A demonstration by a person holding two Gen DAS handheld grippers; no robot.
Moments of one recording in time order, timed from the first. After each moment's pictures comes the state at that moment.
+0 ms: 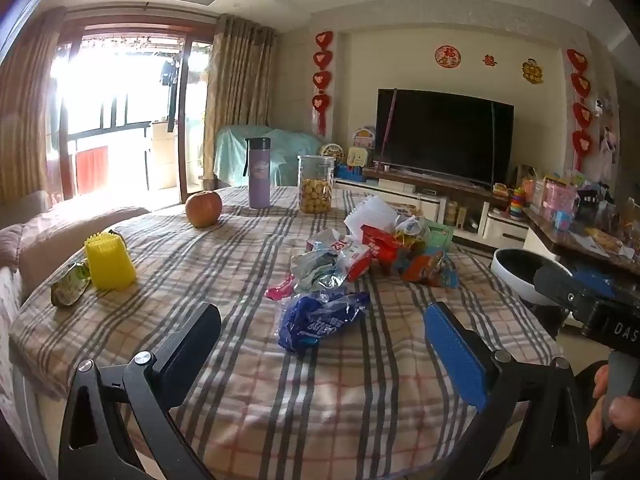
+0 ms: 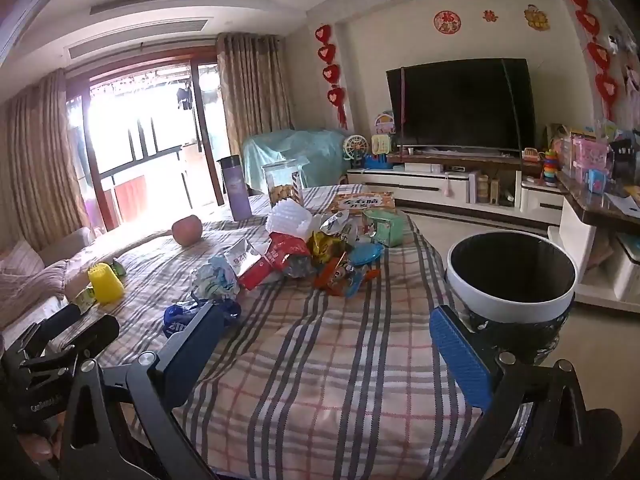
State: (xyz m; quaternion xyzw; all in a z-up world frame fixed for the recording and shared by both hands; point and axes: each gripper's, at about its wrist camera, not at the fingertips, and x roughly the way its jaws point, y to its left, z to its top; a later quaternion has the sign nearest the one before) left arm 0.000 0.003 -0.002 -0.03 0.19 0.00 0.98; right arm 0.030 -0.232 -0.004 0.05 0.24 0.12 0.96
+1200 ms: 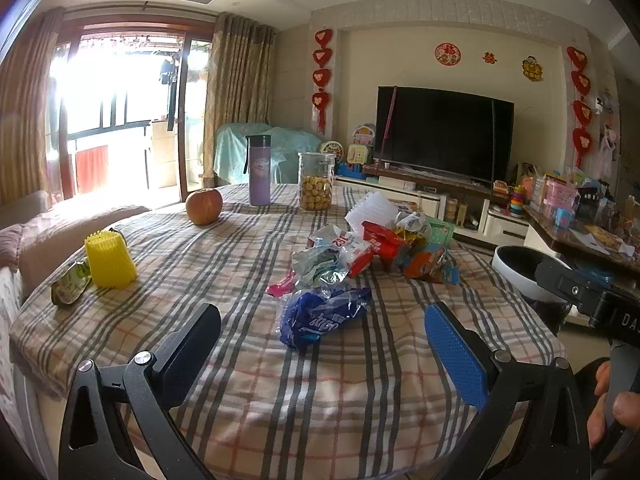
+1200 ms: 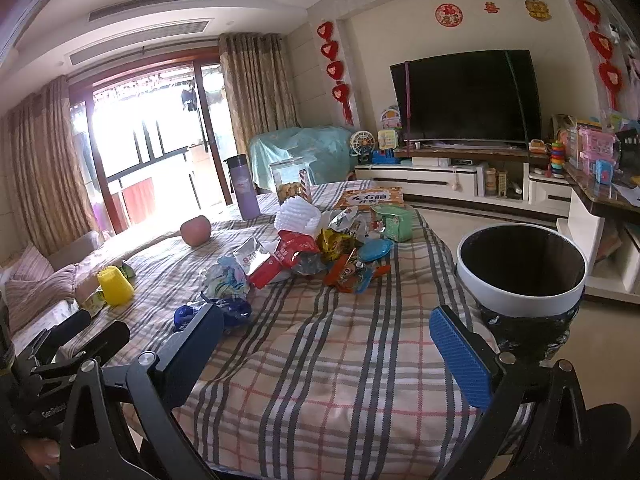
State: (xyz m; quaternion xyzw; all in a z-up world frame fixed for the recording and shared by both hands) left arm -0.001 0.005 -0.003 -0.03 0.20 -0.01 0.98; right arm 0.031 -0.230 -0.005 0.06 0.24 0.14 0.96
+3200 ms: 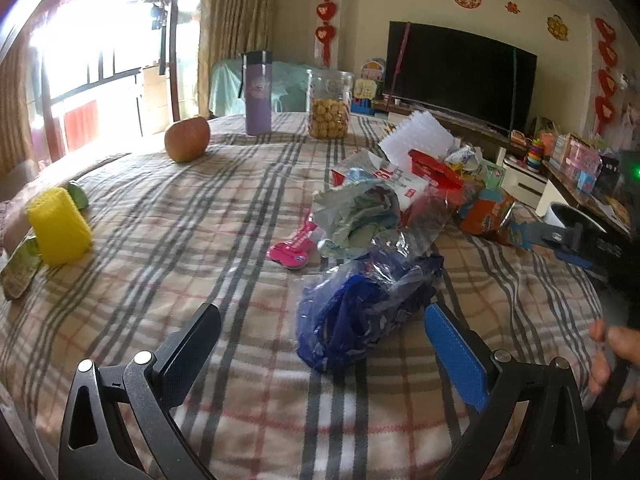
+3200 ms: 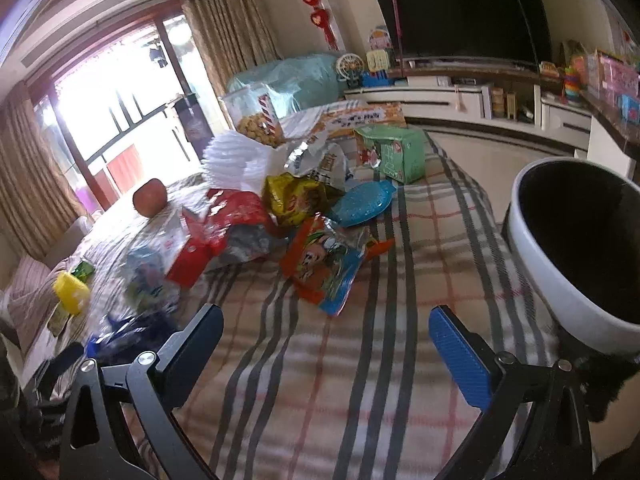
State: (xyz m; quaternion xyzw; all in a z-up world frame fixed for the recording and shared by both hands) left arm 0.131 0.031 -0.047 -0.03 0.32 -0.01 0.95; right arm 0.181 -0.233 -0.075 0.10 0.39 0.13 0.90
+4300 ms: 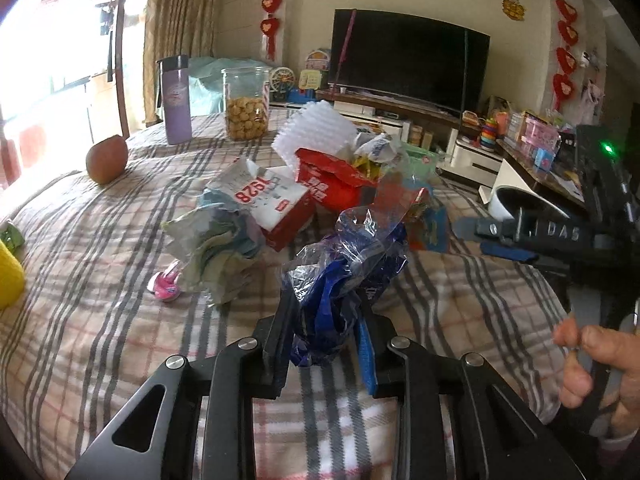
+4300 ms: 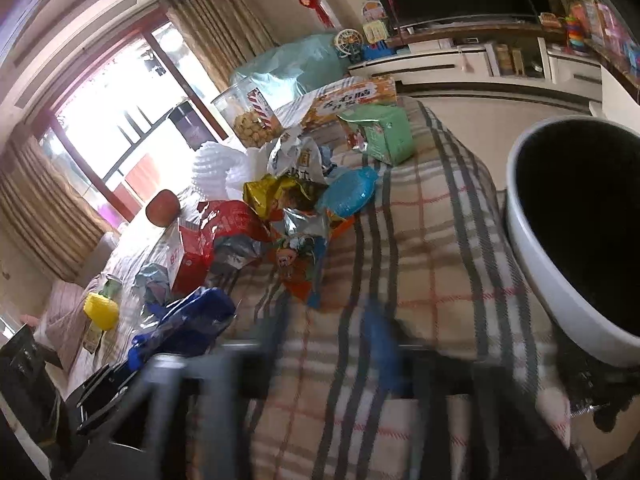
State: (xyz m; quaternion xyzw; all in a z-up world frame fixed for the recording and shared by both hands) left arm 0.166 -0.022 -0.038 -0.01 0.33 -0.09 0.94; right arm 0.197 -0.262 -0.074 0.17 0.42 0.19 0.87
